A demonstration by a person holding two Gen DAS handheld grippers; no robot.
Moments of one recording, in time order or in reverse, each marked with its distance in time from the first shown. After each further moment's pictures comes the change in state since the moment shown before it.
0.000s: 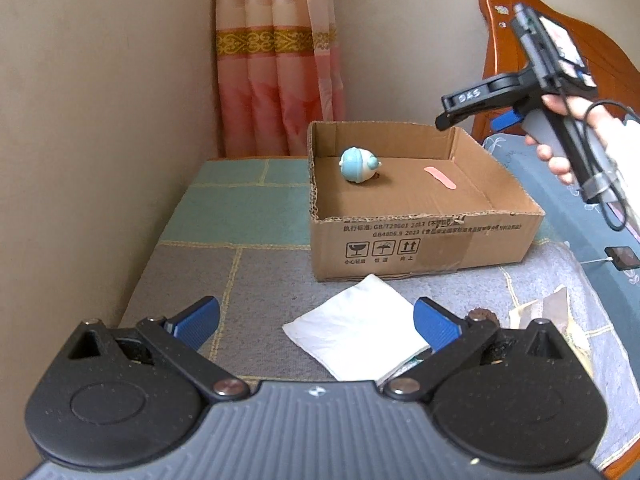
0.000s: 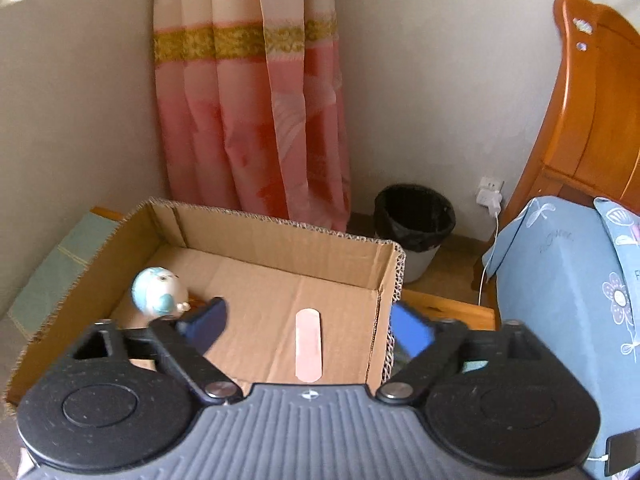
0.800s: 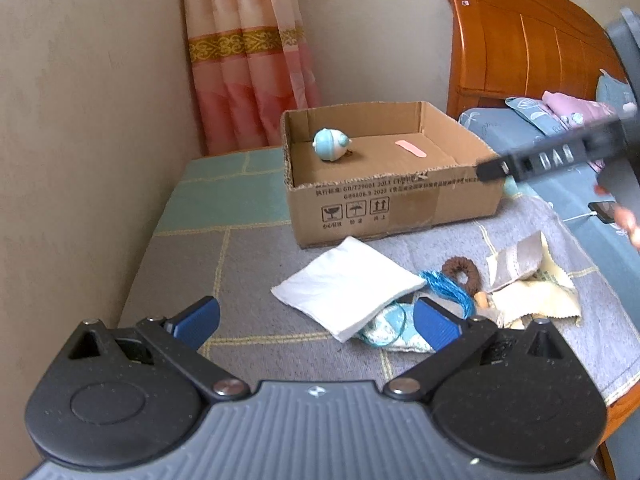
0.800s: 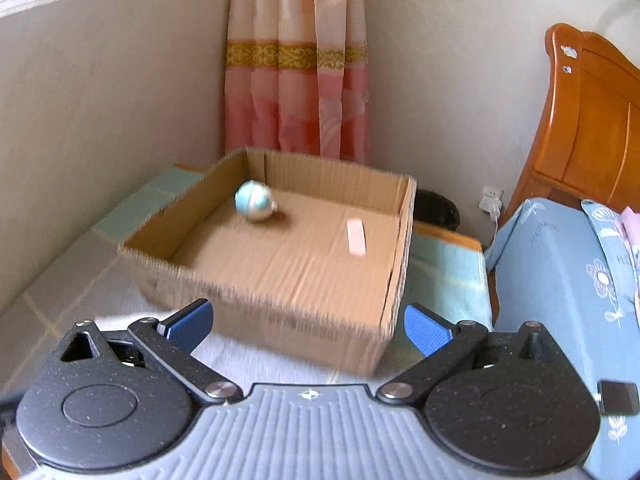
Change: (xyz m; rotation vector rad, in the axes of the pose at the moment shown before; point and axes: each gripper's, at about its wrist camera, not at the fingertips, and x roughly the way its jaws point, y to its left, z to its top) left arm -0.025 -0.012 -0.030 0.105 0.010 -0.025; right arm -0.129 0.044 -0.123 -0.070 -0.063 0.028
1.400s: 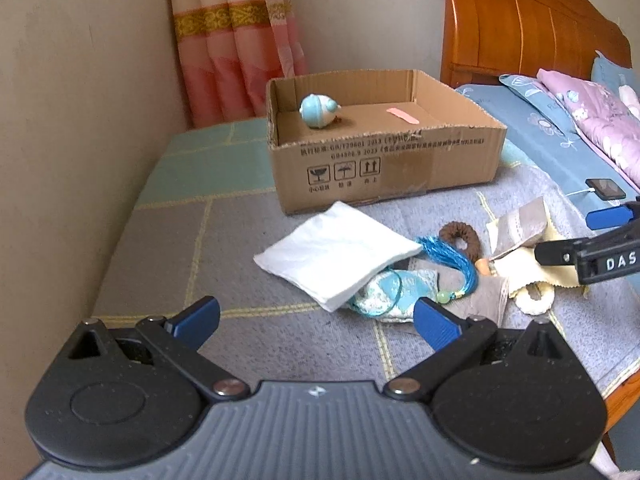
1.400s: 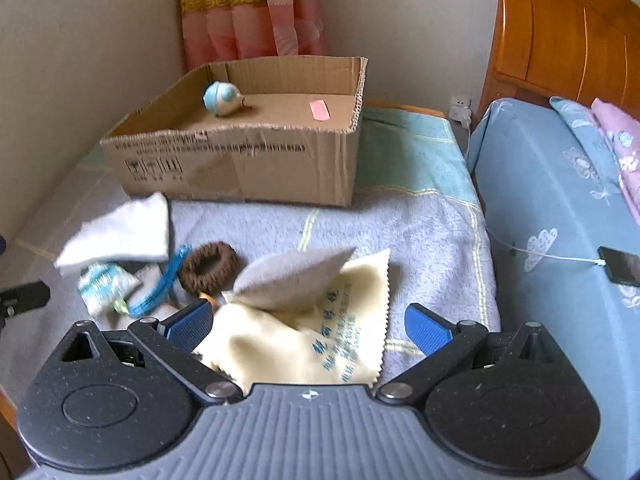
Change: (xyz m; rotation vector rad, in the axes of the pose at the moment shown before) left arm 0.022 -0.006 -0.017 0.012 0.061 -0.028; right arm -0.016 -0.003 -0.102 0.154 0.140 -0.052
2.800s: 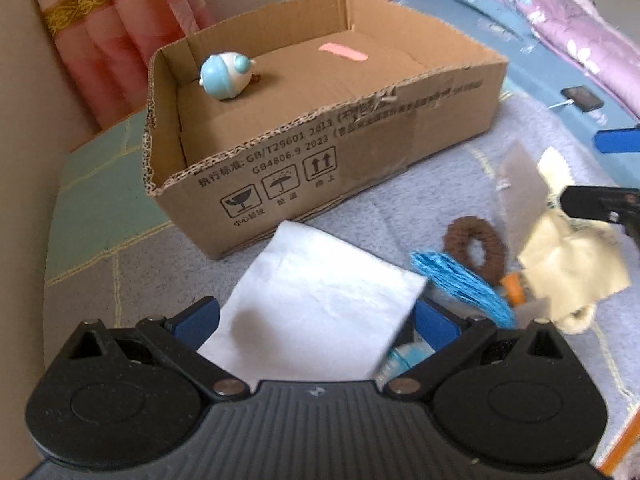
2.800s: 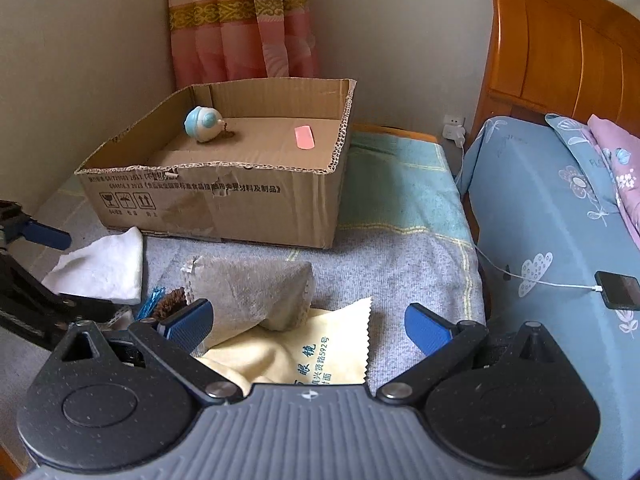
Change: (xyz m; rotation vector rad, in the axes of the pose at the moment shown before) left arm 0.103 -0.022 0.063 0.262 0.229 -0.127; right arm 0.015 -0.016 0.025 0.016 -0.056 -0.003
